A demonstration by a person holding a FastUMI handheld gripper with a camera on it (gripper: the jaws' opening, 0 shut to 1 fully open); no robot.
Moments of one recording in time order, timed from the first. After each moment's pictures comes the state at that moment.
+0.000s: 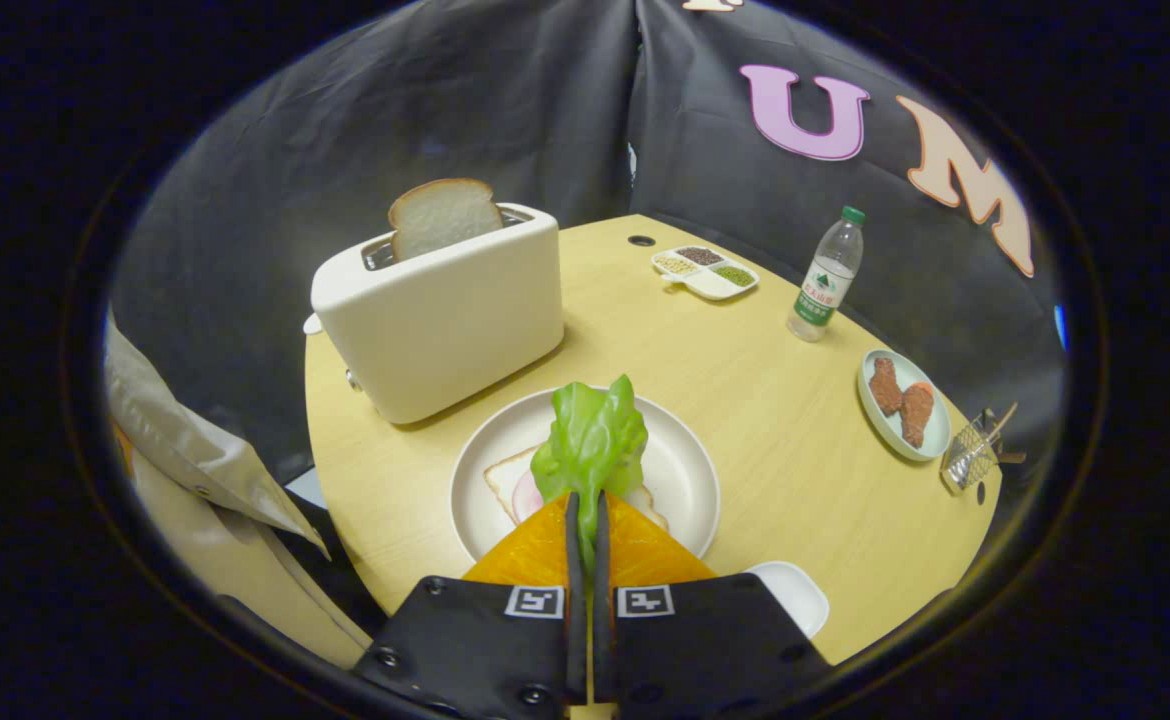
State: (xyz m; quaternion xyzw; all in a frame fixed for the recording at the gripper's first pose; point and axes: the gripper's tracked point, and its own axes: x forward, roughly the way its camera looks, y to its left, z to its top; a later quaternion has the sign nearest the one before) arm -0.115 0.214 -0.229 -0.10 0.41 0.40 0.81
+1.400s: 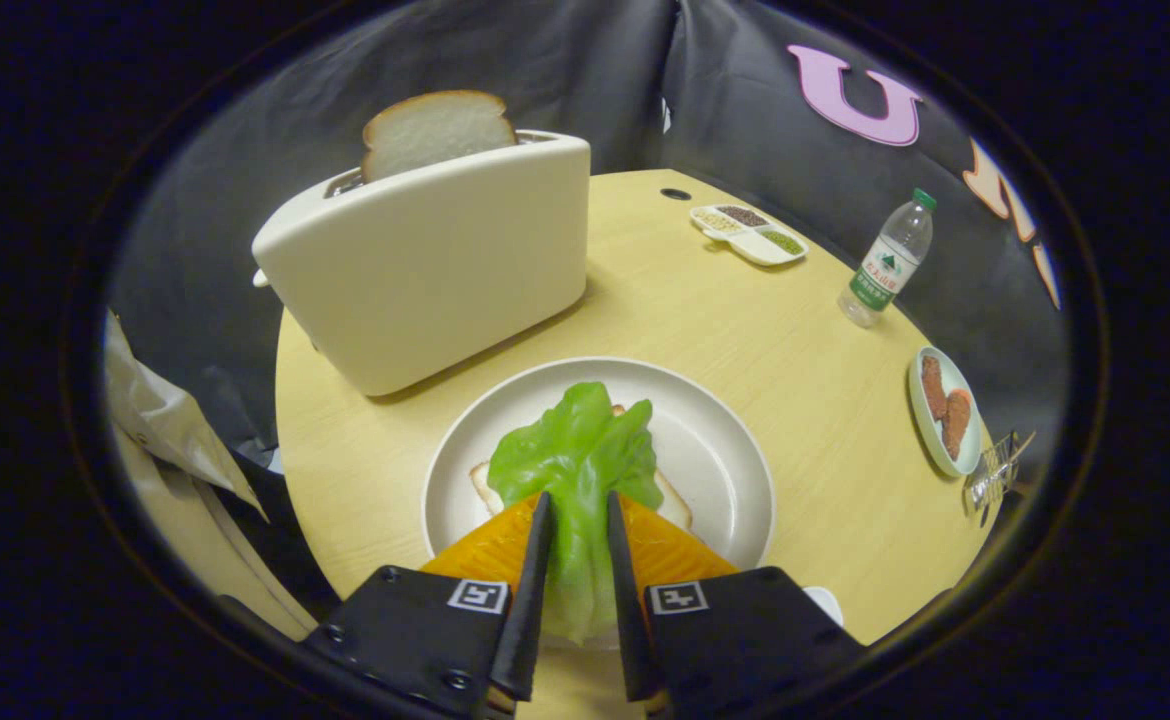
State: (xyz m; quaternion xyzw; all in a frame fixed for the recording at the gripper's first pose) arm -0.113 0.243 -0.278 -0.16 0.45 0.42 0.77
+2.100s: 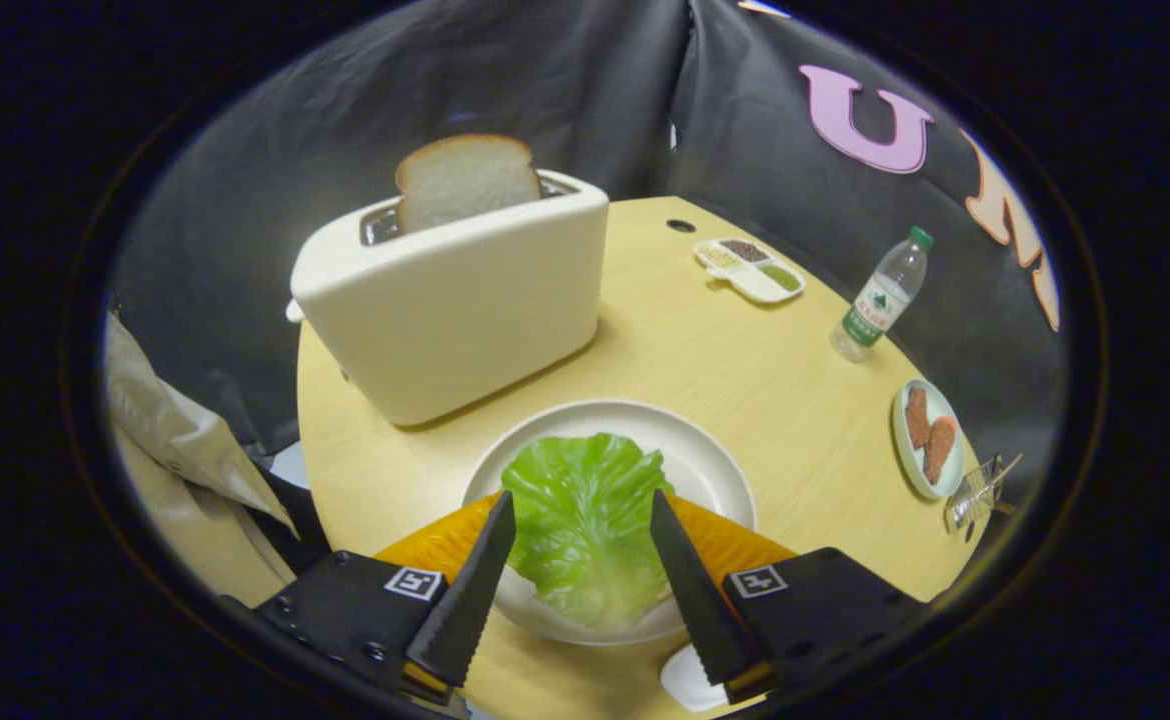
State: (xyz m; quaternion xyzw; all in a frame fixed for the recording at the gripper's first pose) arm -0.102 0.260 -0.223 -0.15 0.42 0.42 0.79
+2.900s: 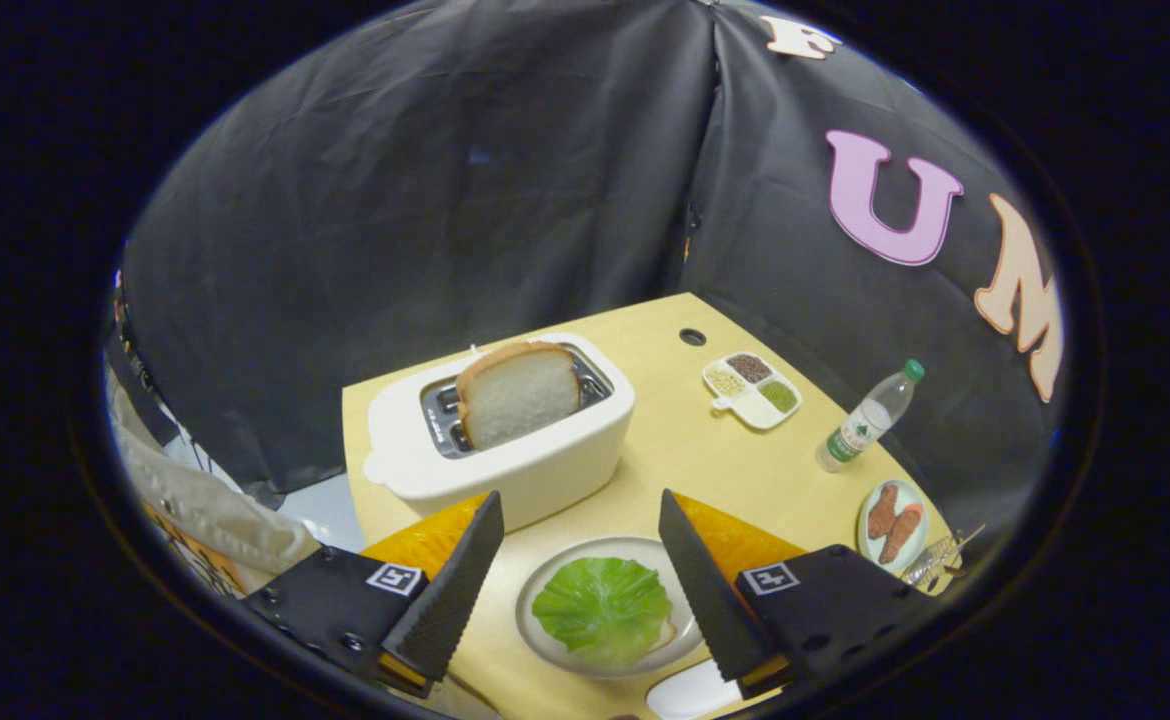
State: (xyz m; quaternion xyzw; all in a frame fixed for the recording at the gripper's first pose) arm -0.068 0.330 -0.107 -0.13 0.35 0.45 0.81
